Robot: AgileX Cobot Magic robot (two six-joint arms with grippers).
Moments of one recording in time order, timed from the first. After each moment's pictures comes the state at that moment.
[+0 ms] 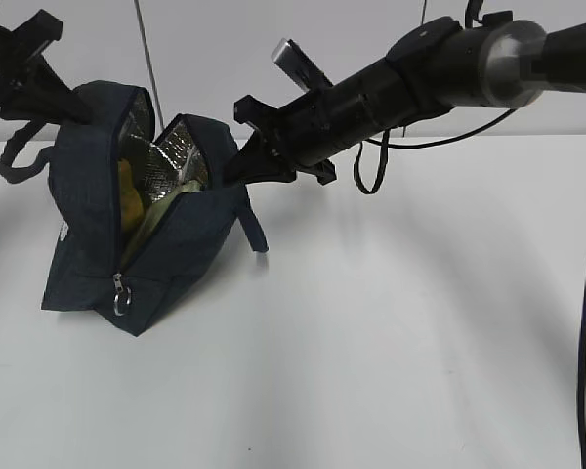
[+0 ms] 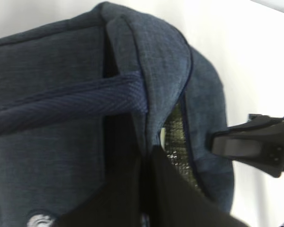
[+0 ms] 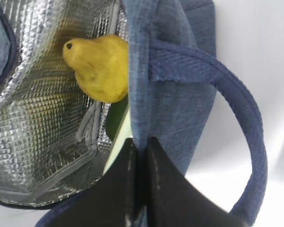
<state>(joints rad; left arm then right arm) 0.08 1.84 -1.54 -0.78 1.07 0.37 0.35 2.23 -1.78 1.09 0.91 -0.58</state>
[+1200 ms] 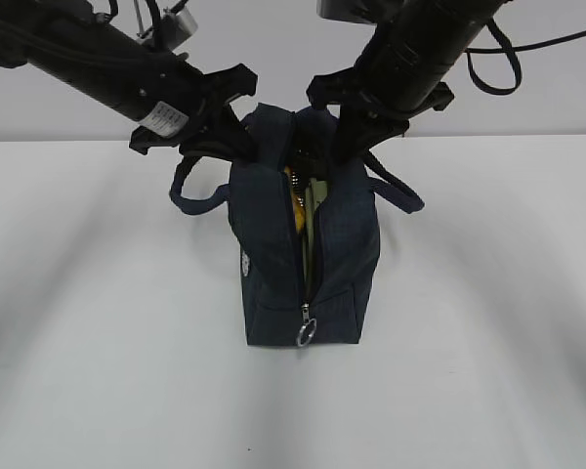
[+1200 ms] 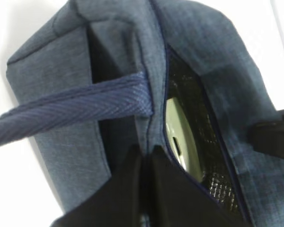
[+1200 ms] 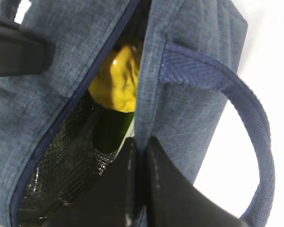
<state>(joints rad) -0.32 1.94 -1.54 -0.80 0.83 0.37 0.35 1.96 -1.78 0.30 1.10 -0.23</state>
